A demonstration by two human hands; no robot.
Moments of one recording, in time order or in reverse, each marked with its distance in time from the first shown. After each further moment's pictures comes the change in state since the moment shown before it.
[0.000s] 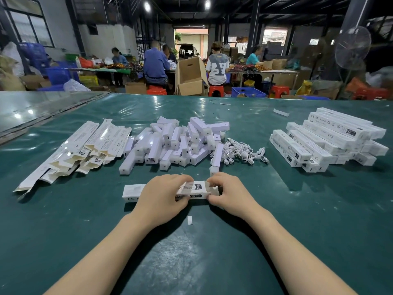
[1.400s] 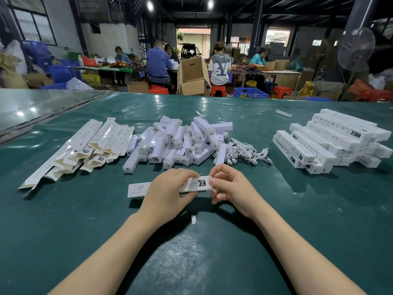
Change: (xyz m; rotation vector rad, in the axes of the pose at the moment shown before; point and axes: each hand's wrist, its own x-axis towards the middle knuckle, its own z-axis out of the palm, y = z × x) left_hand 0.002 0.008 -0.001 -0.086 0.127 0.033; right_hand -0.002 -0.012 -0.007 0.878 -0.033 0.193
